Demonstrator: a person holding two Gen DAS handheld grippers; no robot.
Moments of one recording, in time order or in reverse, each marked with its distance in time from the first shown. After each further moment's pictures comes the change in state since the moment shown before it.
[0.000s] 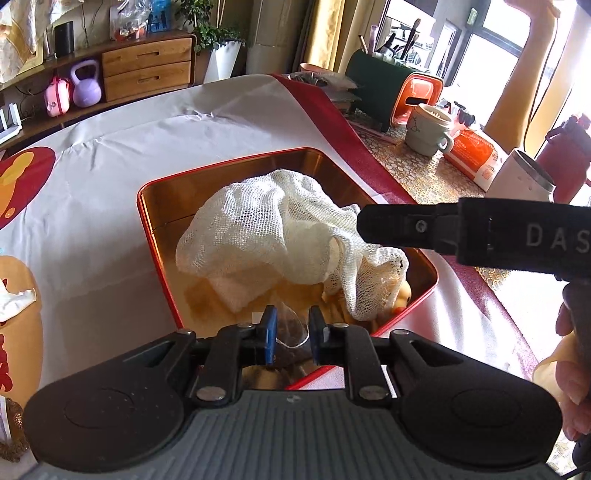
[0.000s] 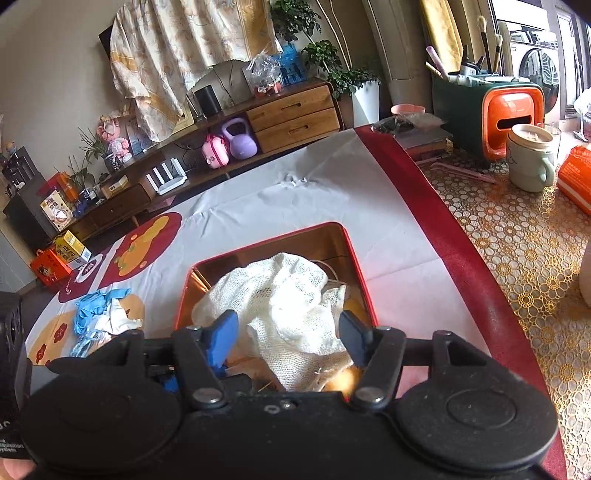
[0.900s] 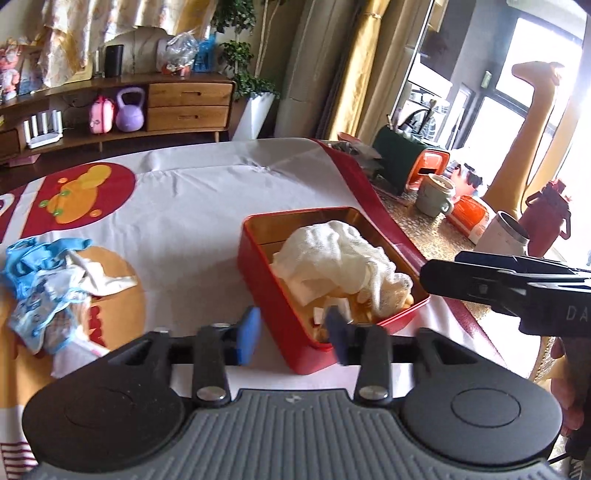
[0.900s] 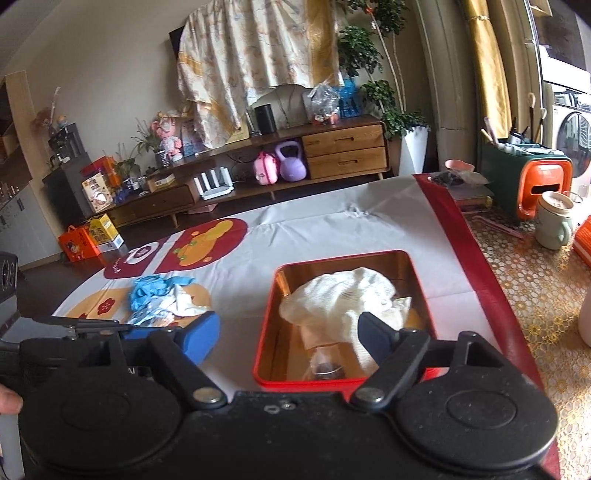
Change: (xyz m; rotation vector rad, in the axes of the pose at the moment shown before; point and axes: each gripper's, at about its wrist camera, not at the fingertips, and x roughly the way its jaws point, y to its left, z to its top) left arm -0.124 0.057 -0.042 -0.108 -0.182 0.029; right arm -0.064 0.076 -0.025 -0.180 -0.087 0.079
